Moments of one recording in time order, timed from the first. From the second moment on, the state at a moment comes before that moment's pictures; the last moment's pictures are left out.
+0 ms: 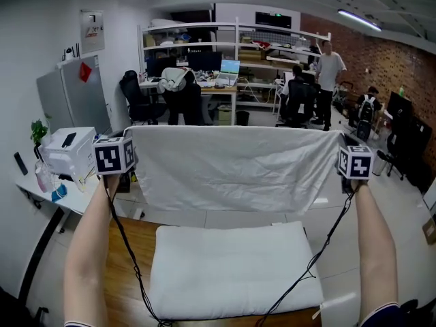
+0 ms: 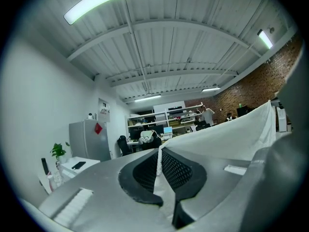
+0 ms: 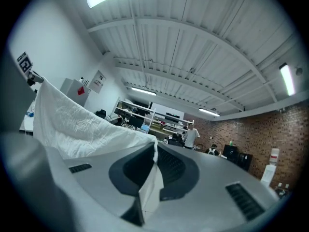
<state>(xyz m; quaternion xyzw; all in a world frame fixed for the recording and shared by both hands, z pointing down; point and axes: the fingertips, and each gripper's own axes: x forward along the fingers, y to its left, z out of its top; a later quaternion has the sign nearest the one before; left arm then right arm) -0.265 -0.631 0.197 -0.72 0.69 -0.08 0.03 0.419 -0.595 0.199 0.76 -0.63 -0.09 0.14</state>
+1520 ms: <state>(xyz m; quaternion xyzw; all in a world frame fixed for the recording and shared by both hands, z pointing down) -0.269 -0.499 0.516 -0.71 0.65 -0.21 -0.17 0.420 -0.475 0.517 0.72 -0.65 0.15 0.19</state>
